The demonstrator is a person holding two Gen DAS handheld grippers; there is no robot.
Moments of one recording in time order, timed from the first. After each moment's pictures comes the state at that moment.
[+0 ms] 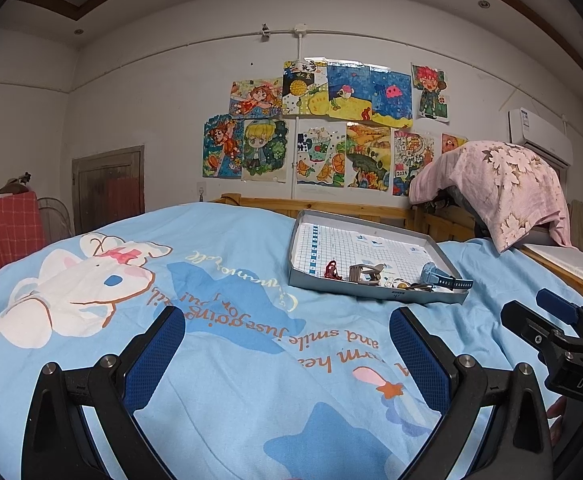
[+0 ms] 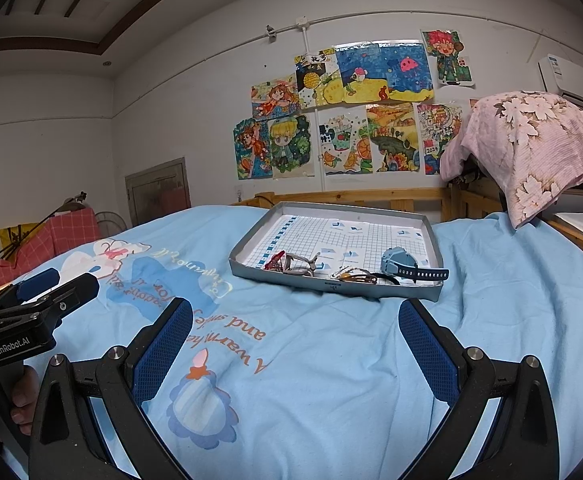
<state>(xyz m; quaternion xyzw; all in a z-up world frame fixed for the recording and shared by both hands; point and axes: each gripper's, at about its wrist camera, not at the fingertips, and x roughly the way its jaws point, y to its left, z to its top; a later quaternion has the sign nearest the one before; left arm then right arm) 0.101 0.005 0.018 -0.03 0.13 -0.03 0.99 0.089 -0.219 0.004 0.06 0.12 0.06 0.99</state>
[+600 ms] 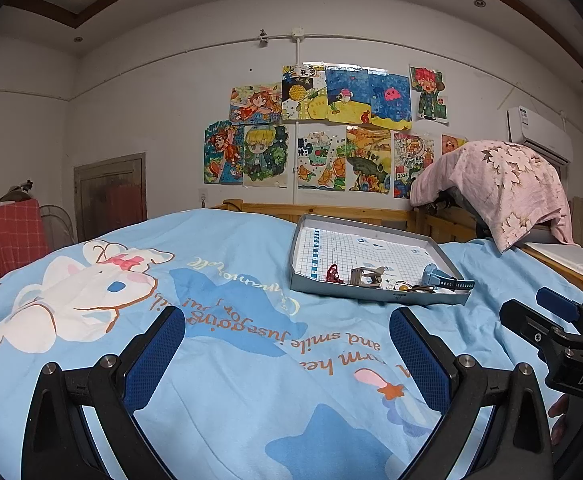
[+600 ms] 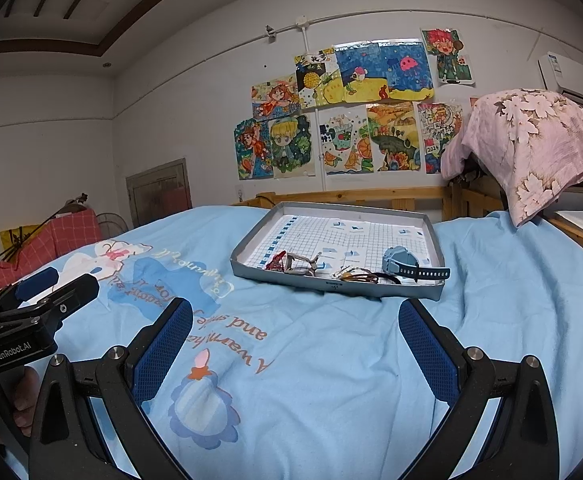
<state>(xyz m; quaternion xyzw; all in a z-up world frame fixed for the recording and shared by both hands) 0.103 0.012 0.017 -0.03 0.12 -0.02 0.99 0.087 -0.214 0.001 0.06 0.12 0.06 0.99</state>
